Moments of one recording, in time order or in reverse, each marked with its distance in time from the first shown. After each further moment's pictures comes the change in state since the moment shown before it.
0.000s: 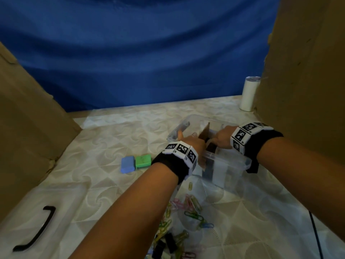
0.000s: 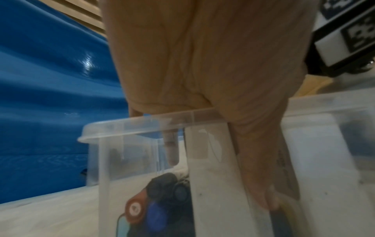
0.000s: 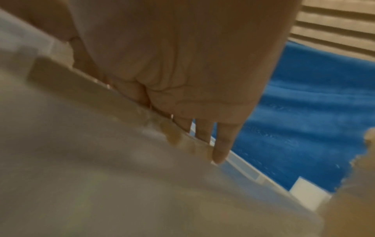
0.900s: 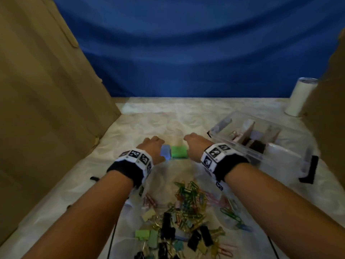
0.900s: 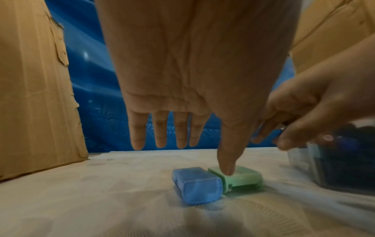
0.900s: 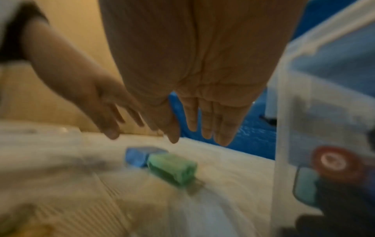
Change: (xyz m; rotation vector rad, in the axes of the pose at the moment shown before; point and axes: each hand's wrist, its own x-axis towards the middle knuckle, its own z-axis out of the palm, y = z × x) left_hand -0.096 -0.183 0.092 -0.182 -0.041 -0.435; right_hand 0.024 -0.188 0.001 0.325 0.135 -0.278
